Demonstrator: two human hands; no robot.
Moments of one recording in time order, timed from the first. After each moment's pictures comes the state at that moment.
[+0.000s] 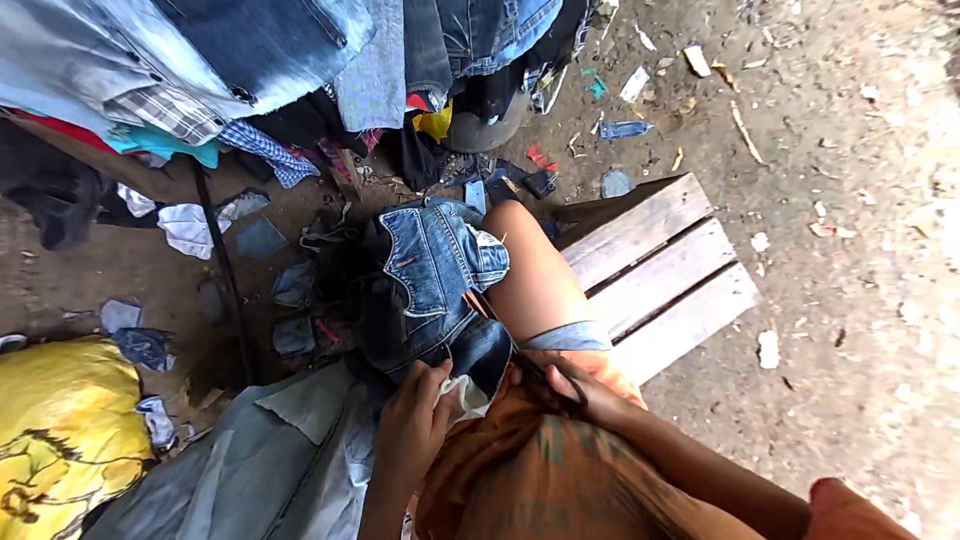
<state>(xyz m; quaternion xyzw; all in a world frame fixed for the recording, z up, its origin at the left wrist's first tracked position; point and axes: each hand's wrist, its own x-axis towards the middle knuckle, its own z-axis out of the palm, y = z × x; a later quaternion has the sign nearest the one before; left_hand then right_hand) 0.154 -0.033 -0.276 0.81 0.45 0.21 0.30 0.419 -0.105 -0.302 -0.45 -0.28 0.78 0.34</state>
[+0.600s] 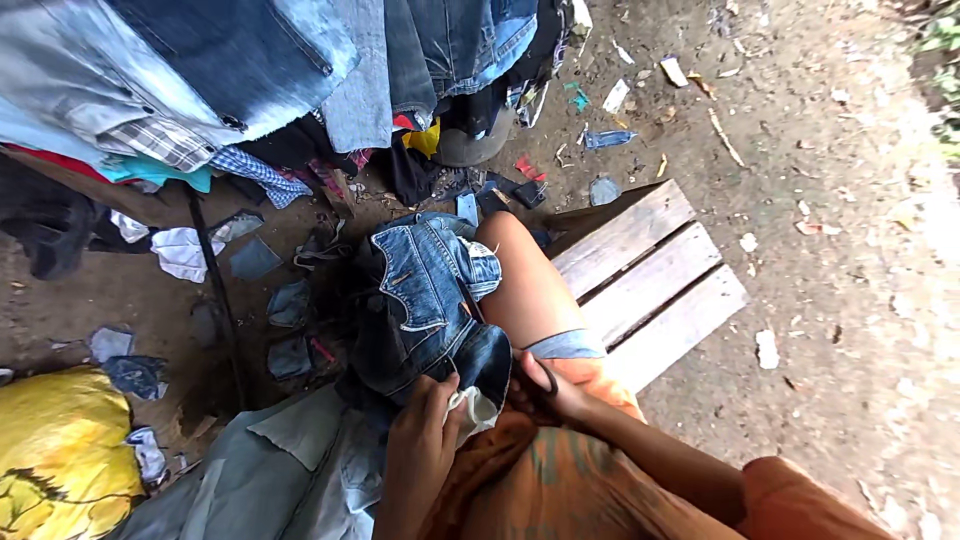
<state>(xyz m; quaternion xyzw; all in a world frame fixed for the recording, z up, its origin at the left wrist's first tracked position) 0.173 -0.035 -0.267 0.81 0.45 0.21 0.29 0.395 -0.084 -0.313 -0.41 -0.20 0.79 0.41</state>
